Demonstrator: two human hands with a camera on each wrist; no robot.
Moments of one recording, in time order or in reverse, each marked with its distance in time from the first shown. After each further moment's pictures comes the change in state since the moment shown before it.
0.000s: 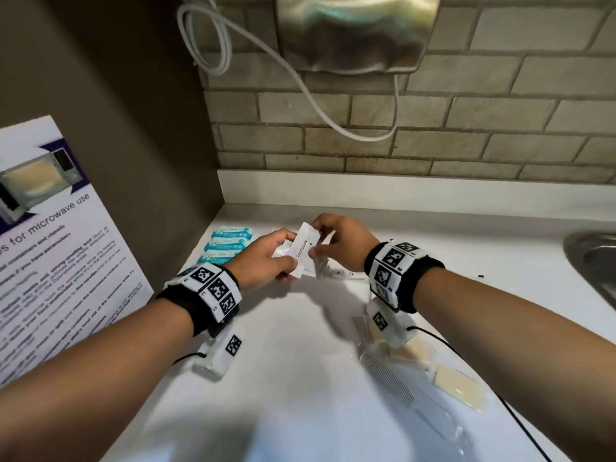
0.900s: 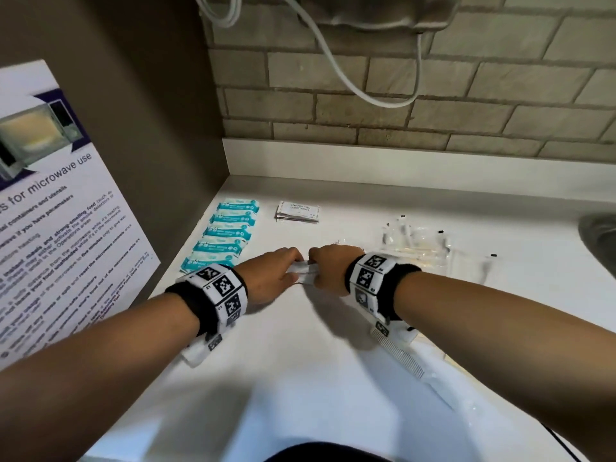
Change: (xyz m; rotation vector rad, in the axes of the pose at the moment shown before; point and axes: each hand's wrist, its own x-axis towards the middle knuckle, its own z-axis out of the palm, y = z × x) left_hand -0.021 -0.039 0.008 0.818 -0.234 0.017; right_hand -0.021 -0.002 0.060 -0.744 -0.388 0.015
